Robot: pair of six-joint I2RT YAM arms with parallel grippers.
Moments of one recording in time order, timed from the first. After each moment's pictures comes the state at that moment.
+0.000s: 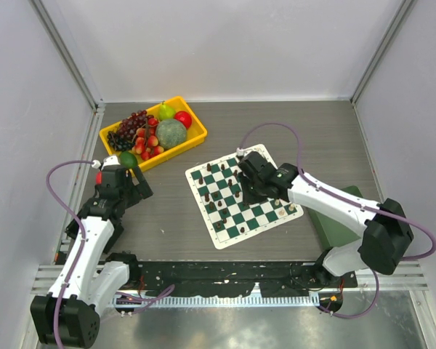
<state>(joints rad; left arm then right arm) -0.08 0.85 0.68 -0.62 -0.16 -0.50 0.79 1.40 1.06 -0.70 0.11 0.46</state>
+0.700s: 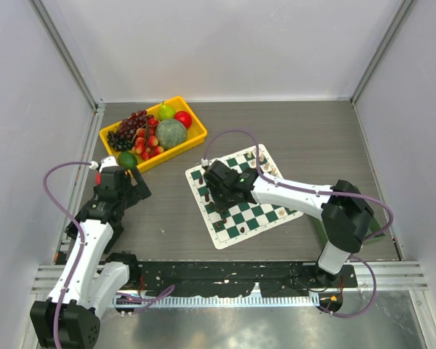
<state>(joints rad) -0.08 0.82 0.67 -0.63 -0.20 -0.49 0.98 1.69 1.24 -0.59 0.11 0.46</state>
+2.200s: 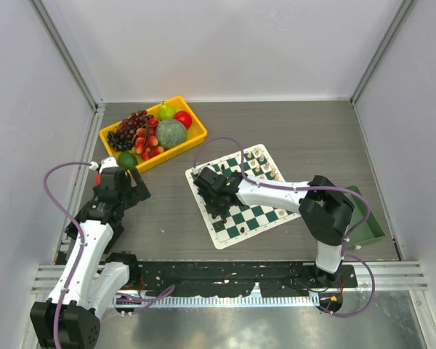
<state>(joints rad) -0.08 0.81 0.67 -0.64 -0.22 -0.47 1.02 1.84 1.29 -0.56 0.11 0.44</state>
